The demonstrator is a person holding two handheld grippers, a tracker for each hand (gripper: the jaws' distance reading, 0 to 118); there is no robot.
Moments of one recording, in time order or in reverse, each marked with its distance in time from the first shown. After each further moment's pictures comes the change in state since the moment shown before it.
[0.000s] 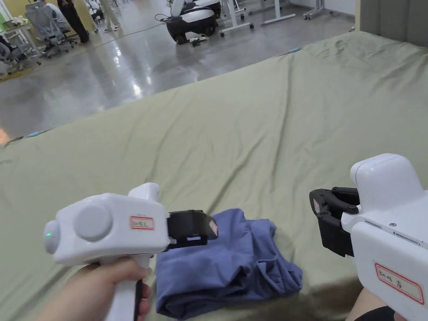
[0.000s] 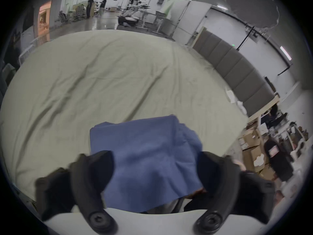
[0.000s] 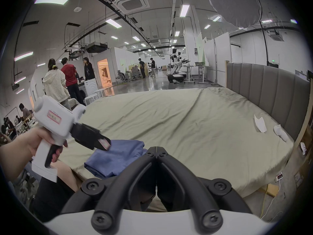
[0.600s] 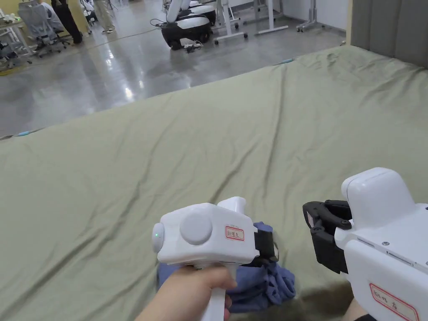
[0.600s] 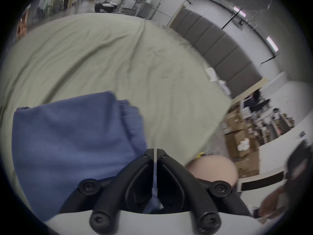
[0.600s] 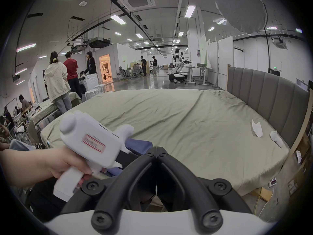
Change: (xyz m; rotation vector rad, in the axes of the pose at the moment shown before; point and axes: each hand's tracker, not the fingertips) left arm 0.087 -0.017 -0.073 -0.115 -0.333 -0.029; right arm -0.015 0.002 0.015 -0.019 -0.009 0.069
